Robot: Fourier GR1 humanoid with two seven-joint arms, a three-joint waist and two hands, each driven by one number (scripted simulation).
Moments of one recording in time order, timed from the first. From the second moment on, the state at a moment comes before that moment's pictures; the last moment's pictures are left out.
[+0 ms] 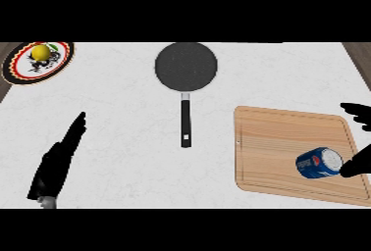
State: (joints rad) left arm 0.05 0.36 -0.15 -1.60 -0.03 0.16 0.15; right arm -0.29 -0.96 0.23 -1.57 -0.39 0.29 0.99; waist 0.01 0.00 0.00
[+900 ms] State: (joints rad) left arm 0.08 0.34 -0.10 -1.60 -0.05 0.12 0.13; right arm -0.36 -0.85 0.35 -1.47 -0.32 0.32 1.05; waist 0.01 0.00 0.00
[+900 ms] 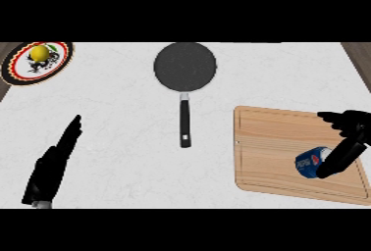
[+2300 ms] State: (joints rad) left arm 0.07 0.26 -0.05 -1.62 -0.13 0.06 0.15; right arm -0.26 -0.64 0.27 -1.38 -0.06 0.34 0.96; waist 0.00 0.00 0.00
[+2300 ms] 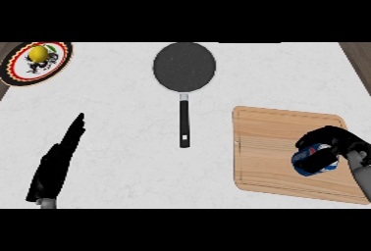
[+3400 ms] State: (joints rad) left arm 0.01 0.23 -0.07 -1.58 -0.16 0.02 0.13; right arm -0.68 -0.67 0.34 -1.07 0.44 0.21 0.40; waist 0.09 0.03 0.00
